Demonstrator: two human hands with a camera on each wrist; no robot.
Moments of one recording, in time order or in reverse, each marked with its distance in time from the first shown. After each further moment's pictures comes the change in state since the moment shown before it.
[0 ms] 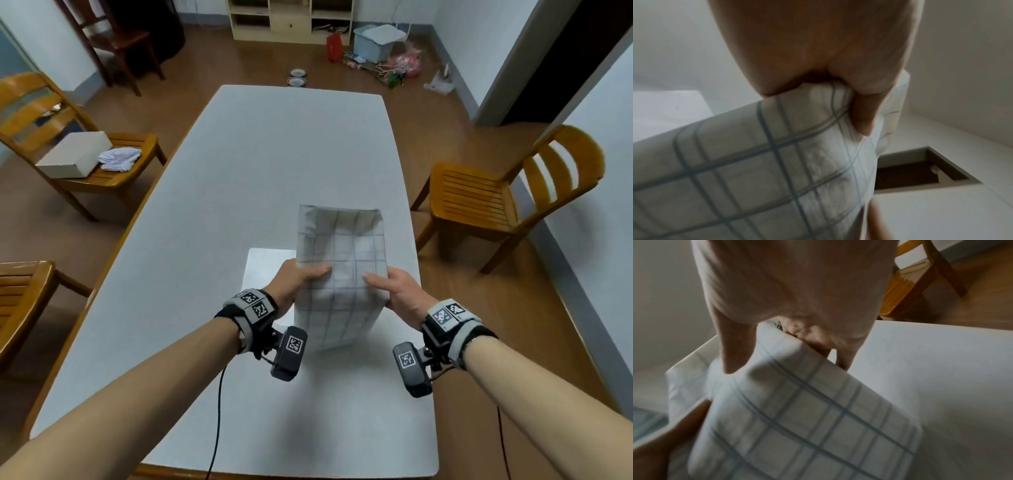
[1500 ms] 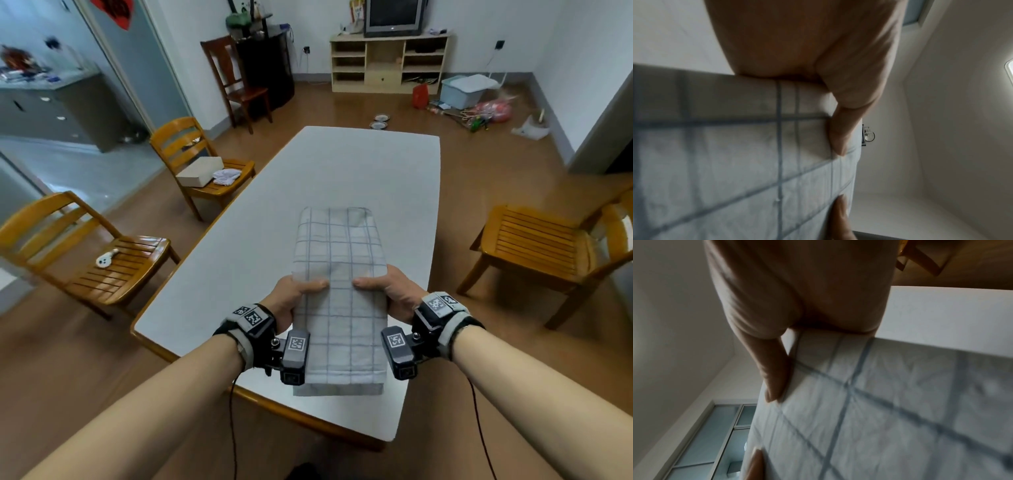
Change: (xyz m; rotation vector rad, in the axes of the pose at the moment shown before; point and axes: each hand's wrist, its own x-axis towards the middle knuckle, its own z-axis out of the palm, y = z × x) left_hand -0.176 -0.003 0.123 -0.148 0.312 -0.001; right_hand -0.114 -0.034 -0.024 0.053 -0.427 0.041
